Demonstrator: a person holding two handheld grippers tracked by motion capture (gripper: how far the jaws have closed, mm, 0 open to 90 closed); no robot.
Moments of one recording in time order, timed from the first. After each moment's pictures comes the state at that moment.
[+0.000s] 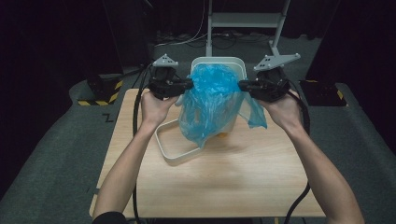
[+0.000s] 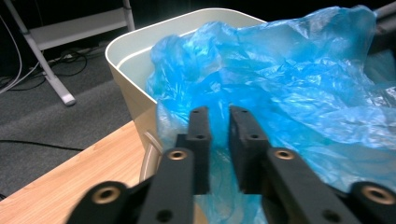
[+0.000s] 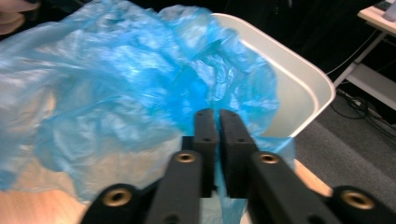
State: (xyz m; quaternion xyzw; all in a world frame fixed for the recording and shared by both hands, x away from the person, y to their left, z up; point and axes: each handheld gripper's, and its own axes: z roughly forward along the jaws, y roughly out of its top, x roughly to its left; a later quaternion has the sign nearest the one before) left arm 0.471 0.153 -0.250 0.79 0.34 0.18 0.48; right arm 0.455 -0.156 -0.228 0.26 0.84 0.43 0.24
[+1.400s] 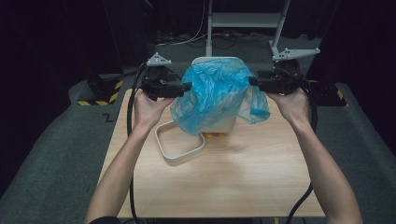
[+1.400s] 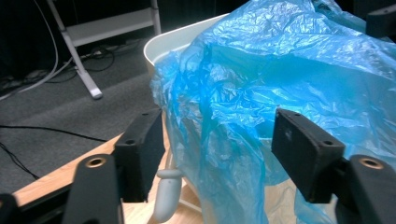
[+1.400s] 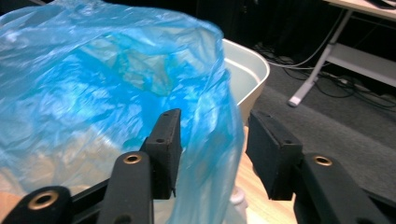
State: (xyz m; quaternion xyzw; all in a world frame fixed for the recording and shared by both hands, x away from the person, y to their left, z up) left arm 0.460 0.161 -0.243 0.77 0.38 0.21 0.47; right arm 0.477 -0.192 -0.233 0.34 0.79 0.46 0.23
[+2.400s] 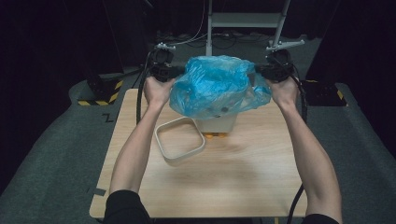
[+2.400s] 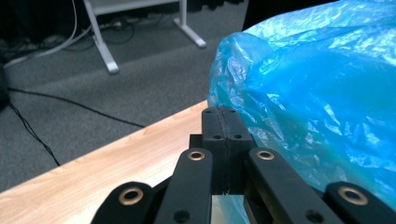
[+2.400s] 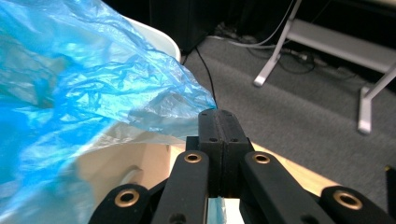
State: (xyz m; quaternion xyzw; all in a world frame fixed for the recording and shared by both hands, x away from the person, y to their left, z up) left arm 0.556 0.164 -0.271 0.76 0.45 0.20 0.42; right arm 0.555 -0.196 -0.261 0.41 0.78 0.41 0.26
